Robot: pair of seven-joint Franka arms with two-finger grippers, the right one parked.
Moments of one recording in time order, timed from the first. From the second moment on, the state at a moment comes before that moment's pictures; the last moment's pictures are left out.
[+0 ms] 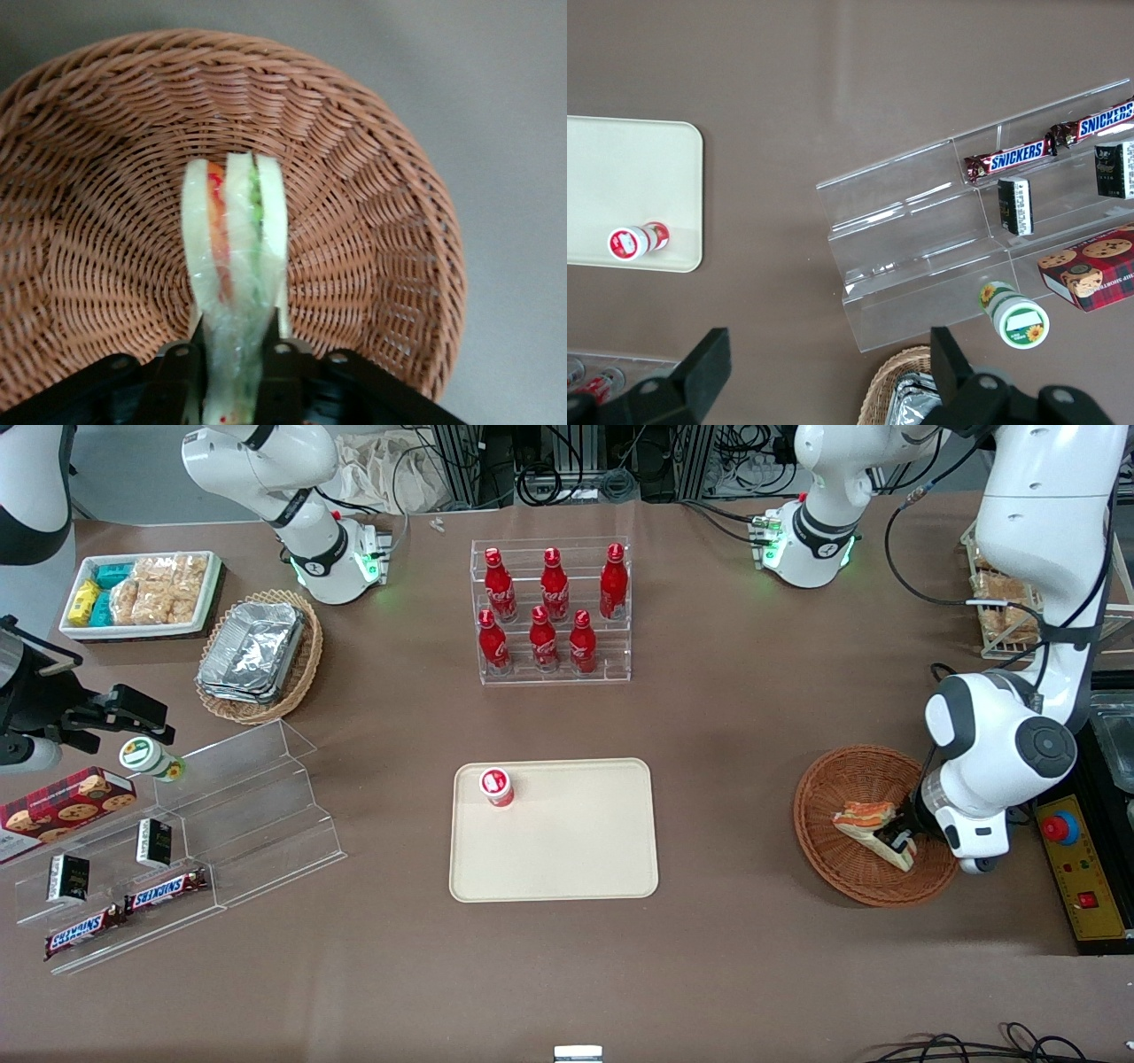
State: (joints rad) arm 0.12 0.43 -0.11 -1.94 -0.01 2.44 -0.82
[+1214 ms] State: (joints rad) arm 0.10 0.29 -0.46 -1.41 0.01 1.56 -0.77
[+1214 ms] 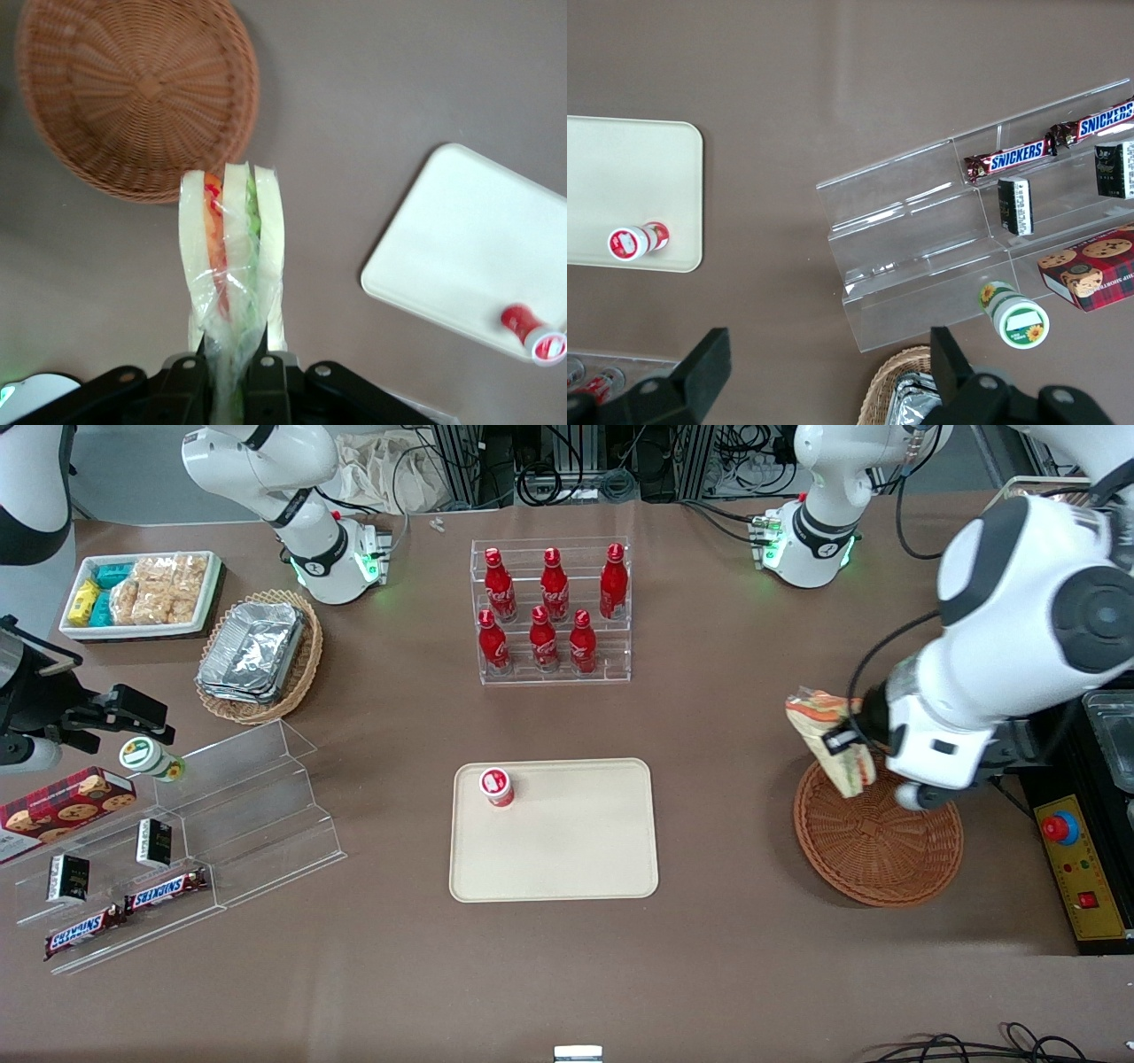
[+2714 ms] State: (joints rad) arm -0.20 0.75 -0.48 -1.43 0.24 2.13 -0.74
